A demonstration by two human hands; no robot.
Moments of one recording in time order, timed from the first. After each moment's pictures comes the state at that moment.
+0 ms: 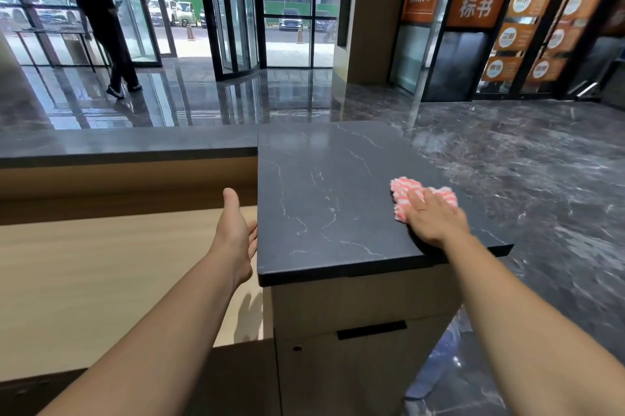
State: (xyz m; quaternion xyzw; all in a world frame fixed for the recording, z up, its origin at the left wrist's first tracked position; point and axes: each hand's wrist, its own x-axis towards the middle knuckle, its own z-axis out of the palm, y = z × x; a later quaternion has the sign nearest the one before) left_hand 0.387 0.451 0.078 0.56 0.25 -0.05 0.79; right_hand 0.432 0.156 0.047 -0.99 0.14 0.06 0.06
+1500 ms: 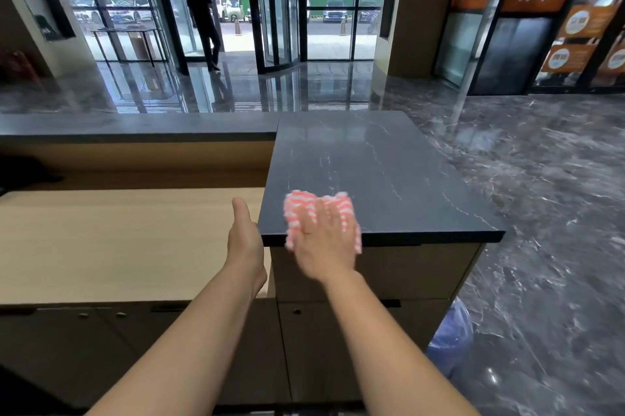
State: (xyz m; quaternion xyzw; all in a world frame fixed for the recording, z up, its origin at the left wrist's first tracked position) left_hand 0.317 0.408 0.063 0.60 0.27 0.05 0.75; right_hand 0.341 0.308 0.026 -0.98 -0.09 -0.05 0.17
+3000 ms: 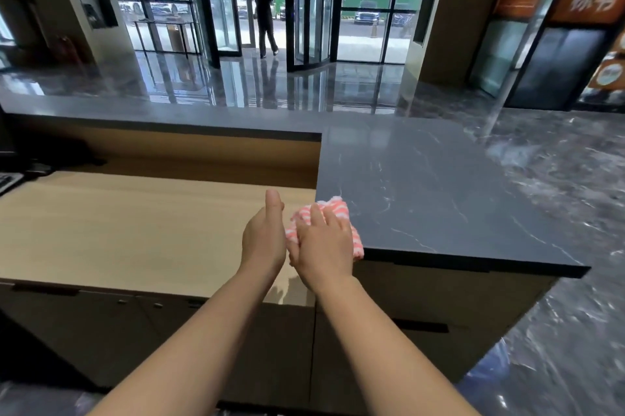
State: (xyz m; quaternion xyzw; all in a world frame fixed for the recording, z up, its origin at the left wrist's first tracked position) left_hand 0.328 0.479 0.047 0.76 0.18 0.14 0.61; right_hand 0.351 0.397 0.023 -0.98 -0.15 -0.09 0.11
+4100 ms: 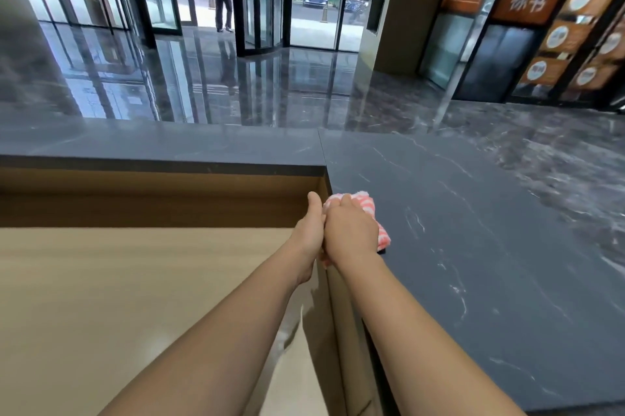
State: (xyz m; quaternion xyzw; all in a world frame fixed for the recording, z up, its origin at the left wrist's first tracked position) left_hand 0.570 0.519 0.027 0.64 0.12 -0.18 0.73; right_hand 0.569 0.451 0.044 -1.00 0.01 -0.03 0.00
